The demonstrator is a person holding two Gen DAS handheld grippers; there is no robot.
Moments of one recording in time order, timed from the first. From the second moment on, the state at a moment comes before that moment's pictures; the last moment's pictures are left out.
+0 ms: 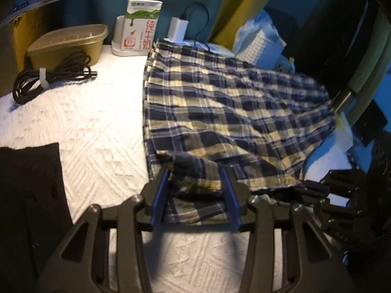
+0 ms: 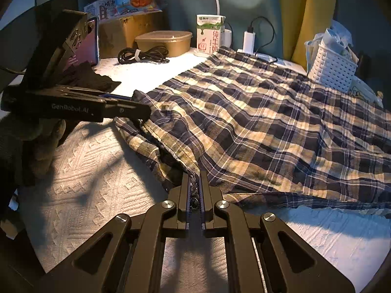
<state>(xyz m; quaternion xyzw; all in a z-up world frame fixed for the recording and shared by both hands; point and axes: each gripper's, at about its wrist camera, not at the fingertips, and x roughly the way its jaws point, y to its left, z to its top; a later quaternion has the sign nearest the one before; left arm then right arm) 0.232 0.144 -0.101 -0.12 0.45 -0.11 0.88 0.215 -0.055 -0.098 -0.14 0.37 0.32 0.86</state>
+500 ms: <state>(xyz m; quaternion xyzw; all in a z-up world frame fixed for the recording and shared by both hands) 0.204 0.164 -0.093 -0.15 0.45 -0.11 0.87 0.202 -0.051 -0.102 -0.21 0.37 0.33 0.84</state>
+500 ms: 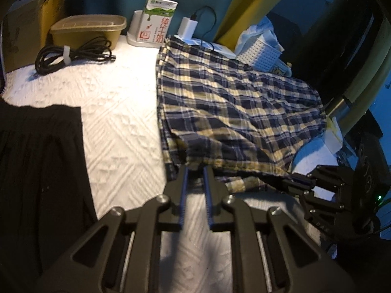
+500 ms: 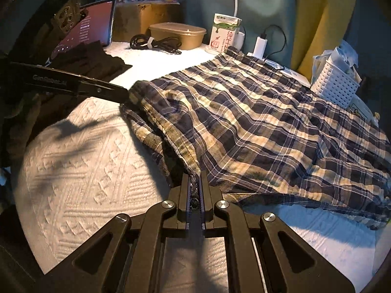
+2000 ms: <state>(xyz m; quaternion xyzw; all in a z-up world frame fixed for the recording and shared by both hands) 0.213 0.199 -0.096 -0.16 0.49 -0.05 0.86 0.196 -0.063 -0.085 -0.23 0.40 0.38 0.80</state>
